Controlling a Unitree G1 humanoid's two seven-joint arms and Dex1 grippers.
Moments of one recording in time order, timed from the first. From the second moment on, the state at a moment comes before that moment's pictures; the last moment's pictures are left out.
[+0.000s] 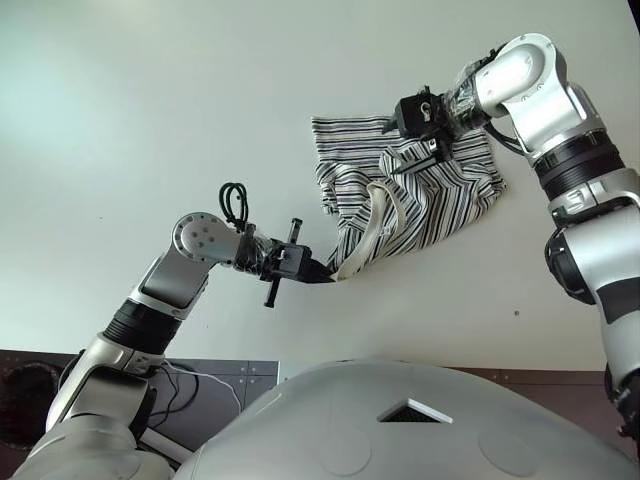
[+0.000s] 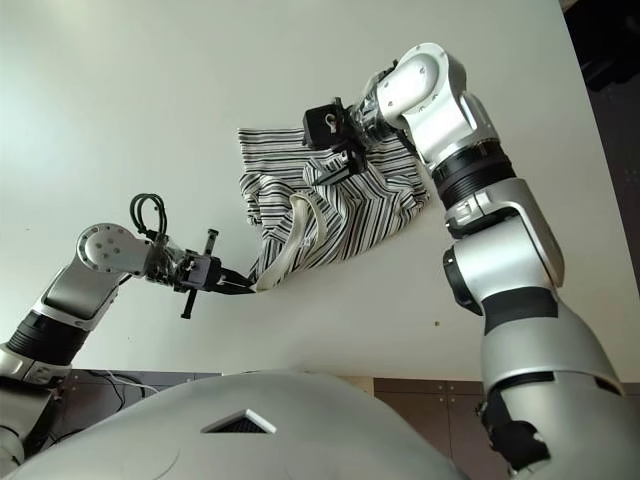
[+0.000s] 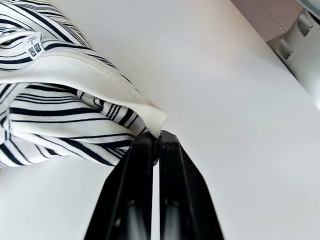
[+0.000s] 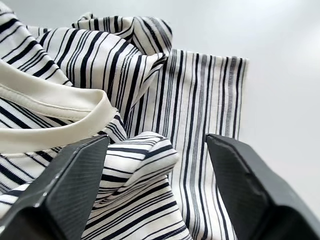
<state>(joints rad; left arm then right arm) -0.07 0.70 -0.42 -0.07 -0.13 -0.09 -1.33 -0.92 -0.41 0.55 0.80 -0.19 -0.19 1.34</state>
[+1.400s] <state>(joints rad) -0.04 0.72 -0.46 -0.13 -0.13 -0.07 -1.32 -0.83 -0.31 0.57 0.90 -0.27 -0.40 1.35</state>
